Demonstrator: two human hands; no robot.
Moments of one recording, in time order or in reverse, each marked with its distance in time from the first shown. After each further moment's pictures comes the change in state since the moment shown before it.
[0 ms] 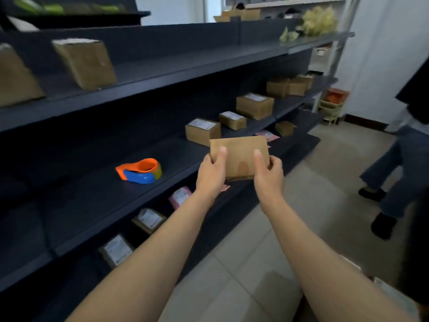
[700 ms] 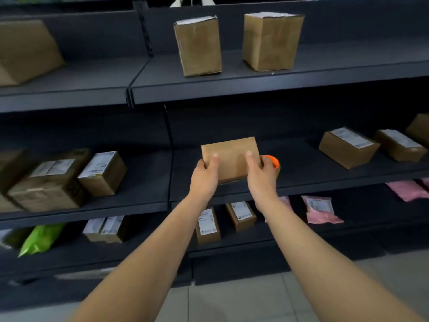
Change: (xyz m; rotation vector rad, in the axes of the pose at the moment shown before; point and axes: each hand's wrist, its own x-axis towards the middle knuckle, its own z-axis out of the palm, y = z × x) left_hand 0.024 -0.079 -0.261 -0.028 0.659 -0.192; right_hand -0.059 0.016 0.285 -0.046 -0.737 0.004
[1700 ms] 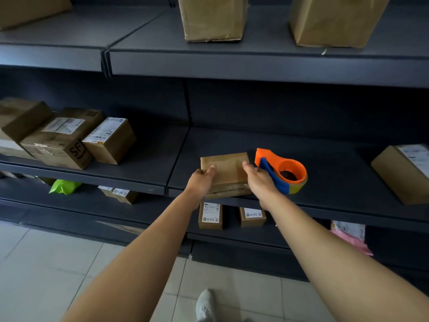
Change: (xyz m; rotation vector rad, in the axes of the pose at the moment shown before) left_hand 0.084 -0.061 0.026 0.045 0.133 -0.403; right_hand 0.121 0.052 0.022 -0.398 -0.456 0.327
